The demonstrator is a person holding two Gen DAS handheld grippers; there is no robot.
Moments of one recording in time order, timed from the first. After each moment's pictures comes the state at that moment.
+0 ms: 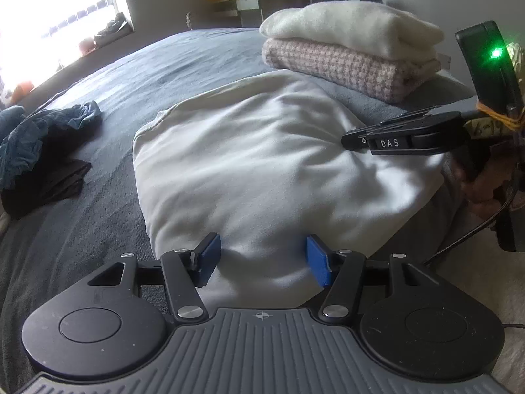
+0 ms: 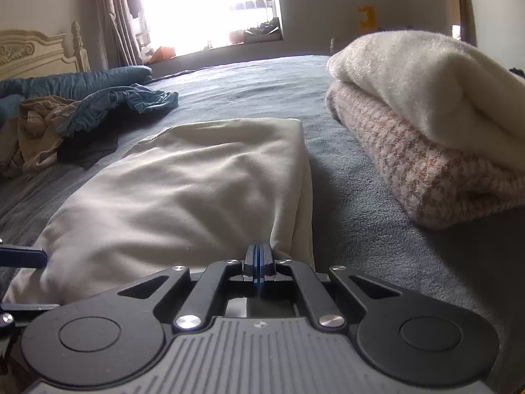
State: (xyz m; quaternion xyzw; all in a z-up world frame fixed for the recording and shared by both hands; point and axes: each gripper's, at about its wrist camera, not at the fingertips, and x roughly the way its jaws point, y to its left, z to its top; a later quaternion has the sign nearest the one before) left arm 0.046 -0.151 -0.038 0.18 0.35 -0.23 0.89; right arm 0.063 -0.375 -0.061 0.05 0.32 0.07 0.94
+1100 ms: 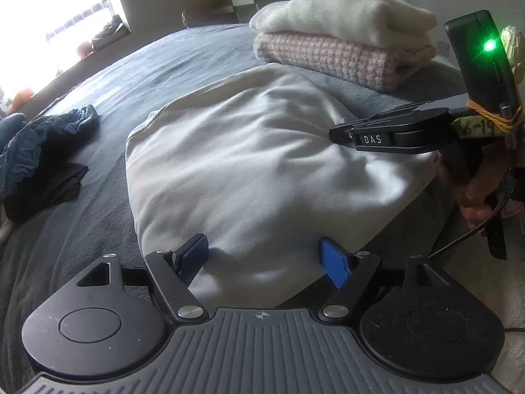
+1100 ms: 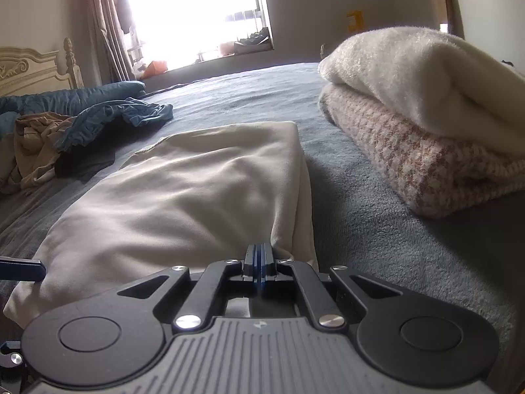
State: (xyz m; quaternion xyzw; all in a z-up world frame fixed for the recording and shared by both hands) left arm 0.039 -0.166 -0.041 0.20 0.35 -0.22 0.88; right arm 0.055 -0.369 -0.068 0.07 0.30 0.05 0.95
